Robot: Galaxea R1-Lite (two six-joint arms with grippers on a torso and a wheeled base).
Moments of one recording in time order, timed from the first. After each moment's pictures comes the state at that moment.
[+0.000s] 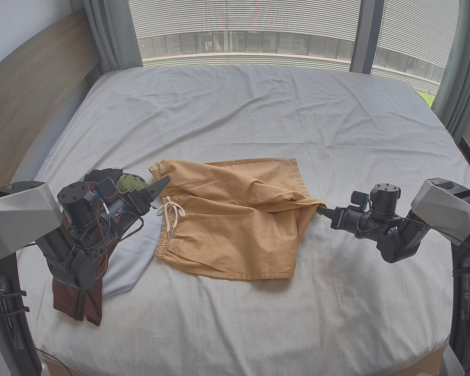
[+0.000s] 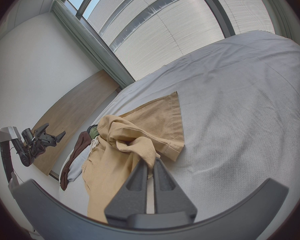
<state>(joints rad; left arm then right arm) -0.15 2.23 -0.74 -1.55 -0.37 -0.60 0.13 2.46 -1.10 -1.08 0.51 0.33</state>
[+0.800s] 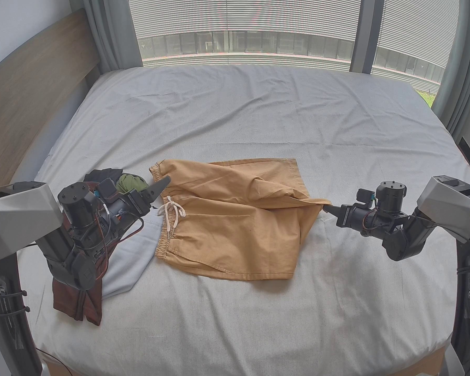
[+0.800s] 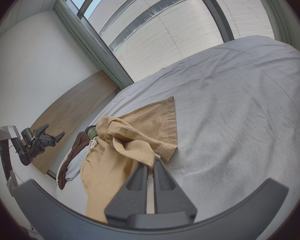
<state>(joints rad) -0.15 2.24 -0.73 -1.55 -0.37 -0.60 0.10 2.43 -1.07 -1.08 0.51 0.30</state>
